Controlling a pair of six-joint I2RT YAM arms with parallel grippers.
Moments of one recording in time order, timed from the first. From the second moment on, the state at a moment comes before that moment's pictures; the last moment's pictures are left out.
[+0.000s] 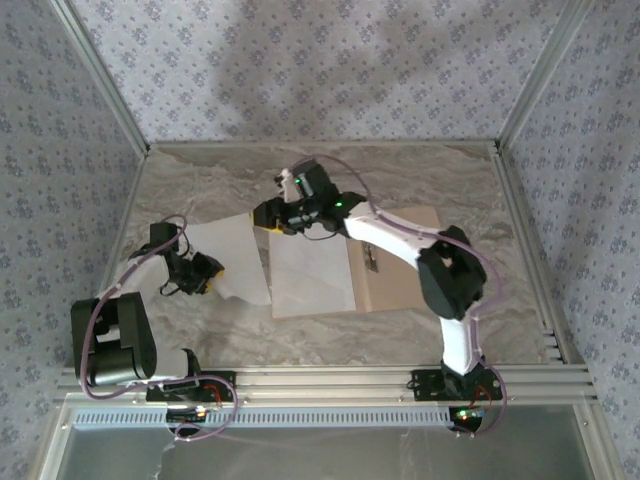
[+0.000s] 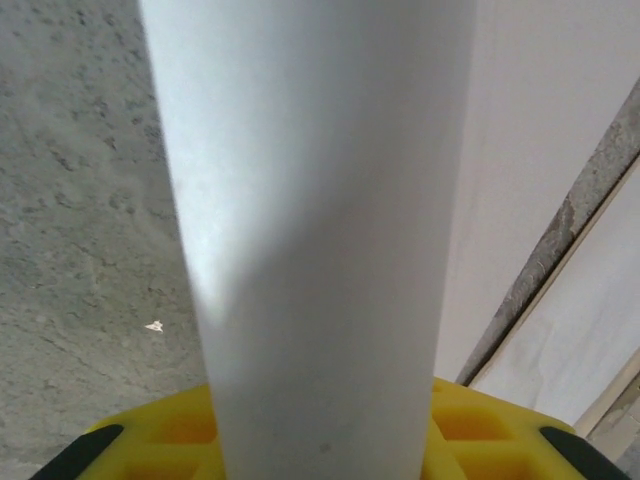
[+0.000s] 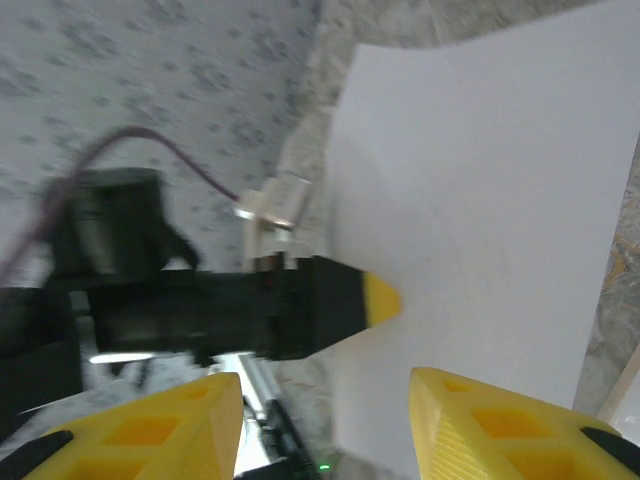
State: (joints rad) left arm 0.13 1.35 0.67 -0.58 0.45 -0.69; right arm 0.75 1.91 1.54 -0.16 -0.63 0.84
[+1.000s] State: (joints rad) left arm -0.06 1.13 0.92 -0.69 0.69 -0.89; right arm 0.52 1.48 0.49 1.15 -0.70 1.97
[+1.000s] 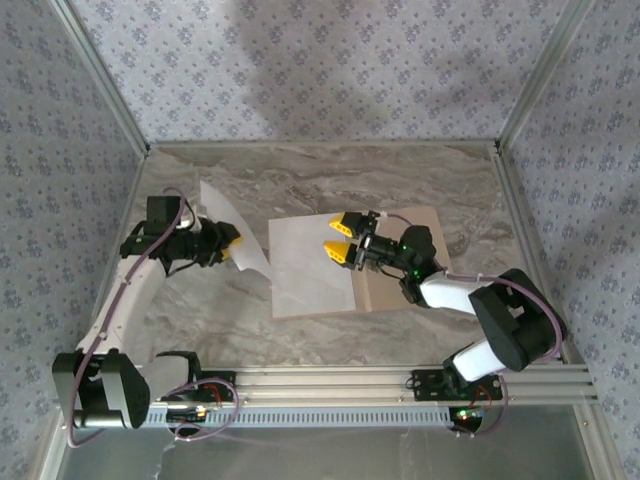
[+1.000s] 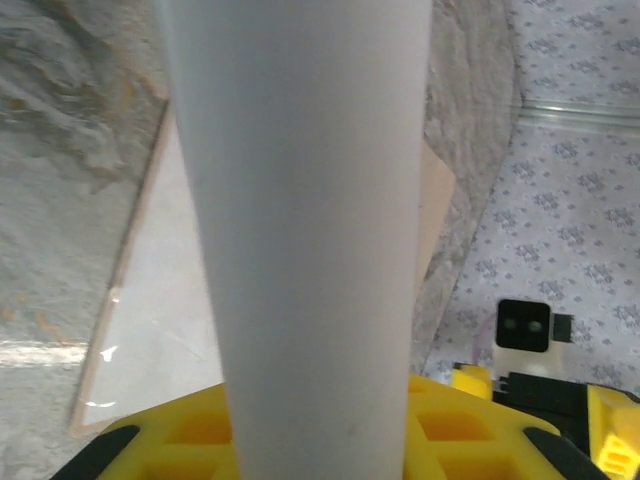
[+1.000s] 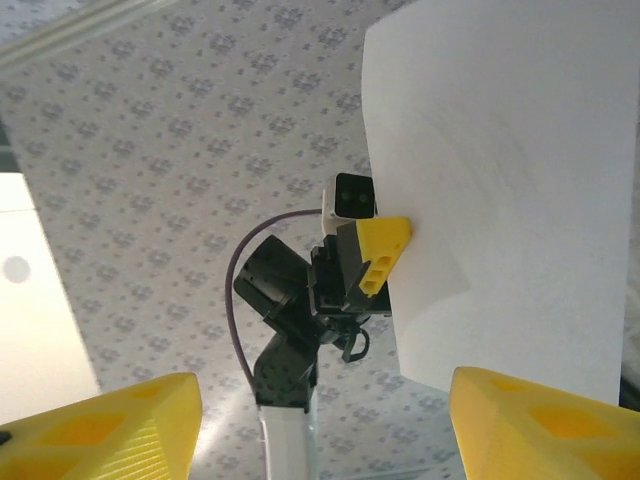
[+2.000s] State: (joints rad) left arm -0.48 1.30 1.43 -0.63 0.53 -1.11; right arm 0.58 1.31 0.32 1.27 -0.54 2.01
